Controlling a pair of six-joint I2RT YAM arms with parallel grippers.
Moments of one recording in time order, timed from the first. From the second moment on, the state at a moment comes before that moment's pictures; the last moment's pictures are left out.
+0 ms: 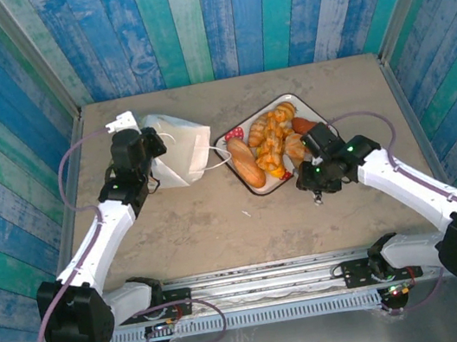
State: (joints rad) left arm -0.26 1.16 0.86 -0.01 -0.21 -0.37; right arm 0.54 1.22 0.95 -0.93 -0.08 0.76
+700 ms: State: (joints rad) left arm -0.25 1.16 0.99 -0.14 -0.21 -0.47; right arm 0.40 1.03 1.01 -1.01 0.13 0.57
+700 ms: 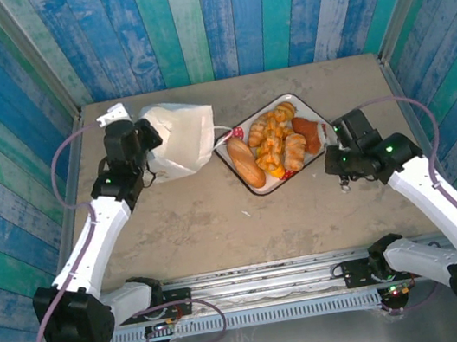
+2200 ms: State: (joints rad) left arm 0.00 1.38 1.03 -0.04 0.30 -1.04; right arm 0.30 1.08 0.57 -0.72 0.18 0.62
